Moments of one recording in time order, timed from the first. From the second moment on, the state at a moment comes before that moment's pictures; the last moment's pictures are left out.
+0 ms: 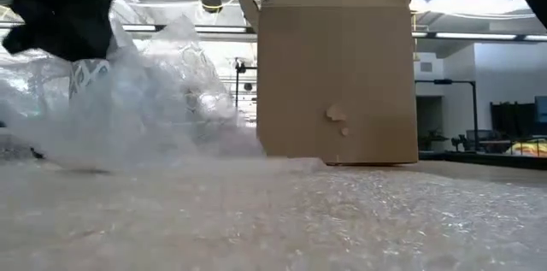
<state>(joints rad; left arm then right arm) -0.61 1.32 0.80 -0.84 -0.73 -1.68 -0.04 2.07 2.25 -0.94 -0.32 0.22</state>
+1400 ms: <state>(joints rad) -0.54 1.30 1.20 -1.07 -0.55 -1.42 0.03 2.00 2.25 -1.25 -0.21 -0.03</state>
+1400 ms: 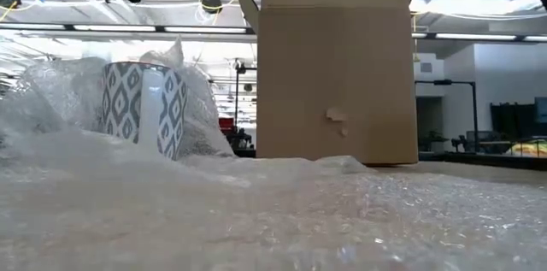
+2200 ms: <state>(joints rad) -0.56 1.29 1.32 -1.11 -0.61 -1.41 0.05 1.68 1.96 -1.28 -0.18 -0.11</state>
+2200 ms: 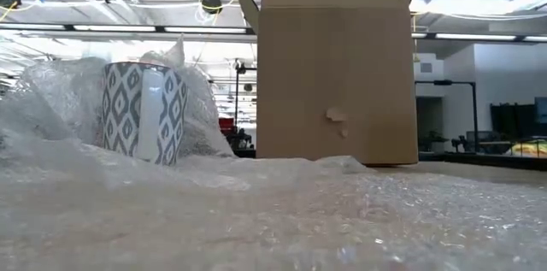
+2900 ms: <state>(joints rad) -0.26 1.31 1.04 -0.82 -0.38 -1.14 0.08 1.40 1.43 -0.89 -0.19 0.15</state>
